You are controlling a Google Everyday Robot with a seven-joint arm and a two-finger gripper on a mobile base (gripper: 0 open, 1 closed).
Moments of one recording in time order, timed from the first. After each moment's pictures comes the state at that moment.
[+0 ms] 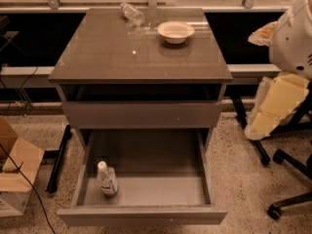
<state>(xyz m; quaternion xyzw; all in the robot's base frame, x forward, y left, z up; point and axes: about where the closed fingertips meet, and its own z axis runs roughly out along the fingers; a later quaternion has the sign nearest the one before) 0.422 -0.170 0.995 -0.61 0.76 -0.03 0.22</state>
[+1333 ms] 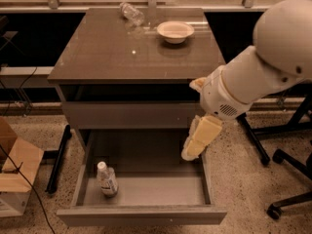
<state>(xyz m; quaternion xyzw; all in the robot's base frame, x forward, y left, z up) 0.462 -0.089 0.867 -0.62 0.74 0.10 0.25</state>
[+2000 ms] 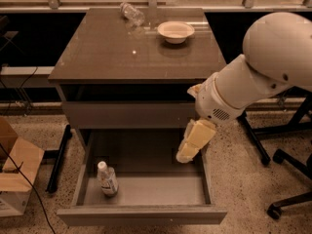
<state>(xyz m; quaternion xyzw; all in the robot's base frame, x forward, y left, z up) 0.467 -0.080 0.846 -0.61 0.75 0.12 0.24</state>
